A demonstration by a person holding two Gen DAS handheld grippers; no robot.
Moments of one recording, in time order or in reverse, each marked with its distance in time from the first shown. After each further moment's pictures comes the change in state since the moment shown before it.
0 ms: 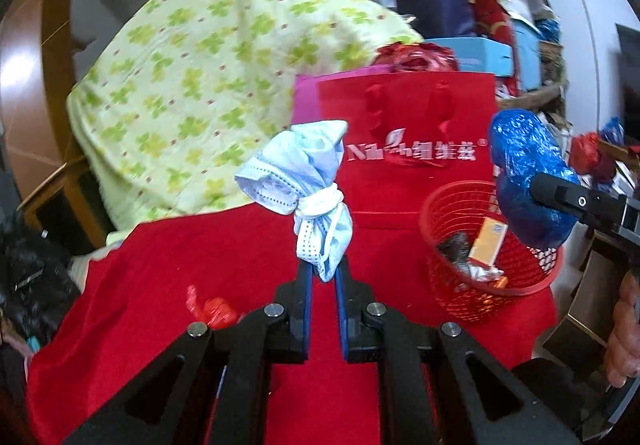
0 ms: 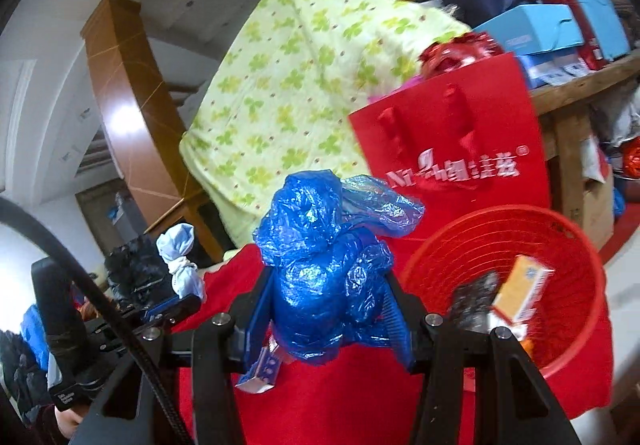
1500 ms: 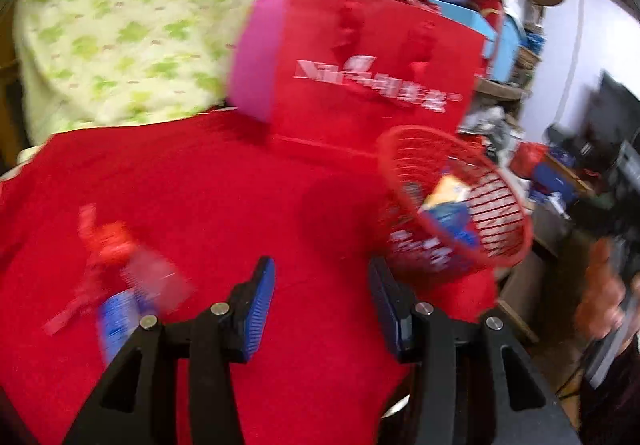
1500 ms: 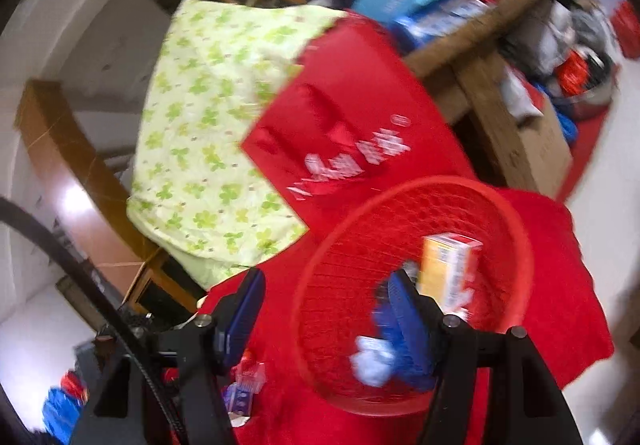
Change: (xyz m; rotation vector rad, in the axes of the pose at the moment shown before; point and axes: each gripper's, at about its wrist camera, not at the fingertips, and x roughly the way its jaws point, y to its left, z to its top) left arm 0.068 0.039 -0.059 -0.190 0.204 -0.291; right arm 0.005 -0.087 0.006 0.236 -0.037 -0.078
